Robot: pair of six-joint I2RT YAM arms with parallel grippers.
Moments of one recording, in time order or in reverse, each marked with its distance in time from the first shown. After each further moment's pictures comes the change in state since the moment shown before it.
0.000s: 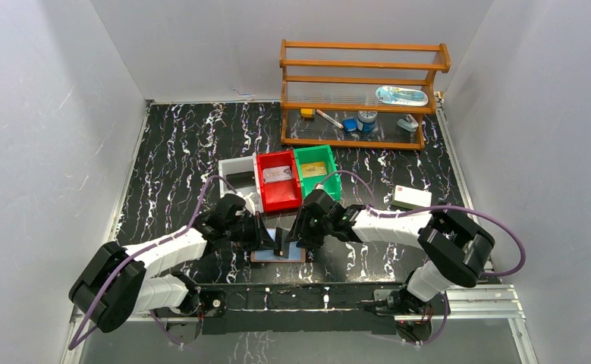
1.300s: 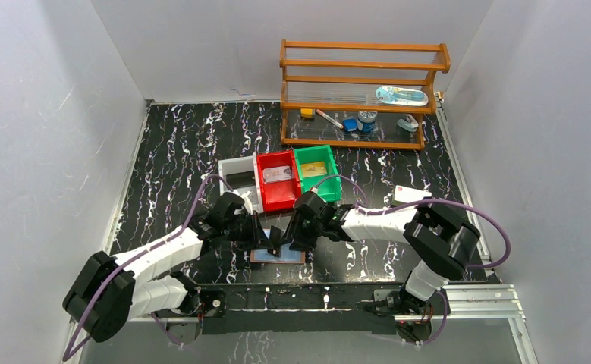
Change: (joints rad) left arm -0.001 -0.060 0.045 -0.151 -0.069 0.038; right arm 0.034 0.094 0.064 -0.009 0.001 0.093
